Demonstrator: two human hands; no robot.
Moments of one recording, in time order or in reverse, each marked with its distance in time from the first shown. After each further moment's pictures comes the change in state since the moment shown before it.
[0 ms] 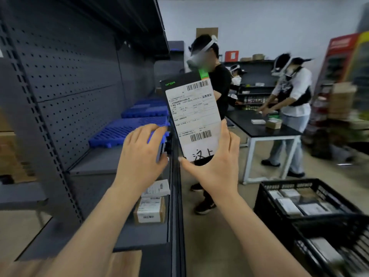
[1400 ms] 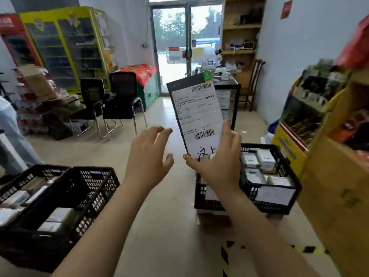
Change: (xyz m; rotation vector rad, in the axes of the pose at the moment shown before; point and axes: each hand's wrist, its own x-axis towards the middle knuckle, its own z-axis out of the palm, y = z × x) left_hand -0.167 0.779 -0.195 -1.125 -0.133 0.875; right_hand -0.346 0.061 -0.773 -1.025 0.769 0.586
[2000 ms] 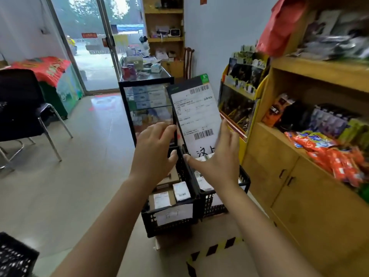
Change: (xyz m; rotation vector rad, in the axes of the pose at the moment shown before) left_hand 0.194 0.109 0.232 -0.324 -0.080 0.239; right_hand 0.149 0.210 -0.020 -0.315 0.117 0.236
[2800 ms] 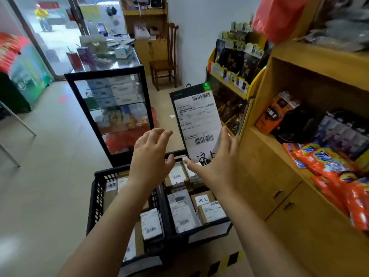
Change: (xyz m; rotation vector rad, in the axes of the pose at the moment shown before) left_hand 0.219 0.011 0.264 -0.065 -0.159 -0.079; right_hand 0.235 0.222 0.084 -0.077 -0.050 0.142
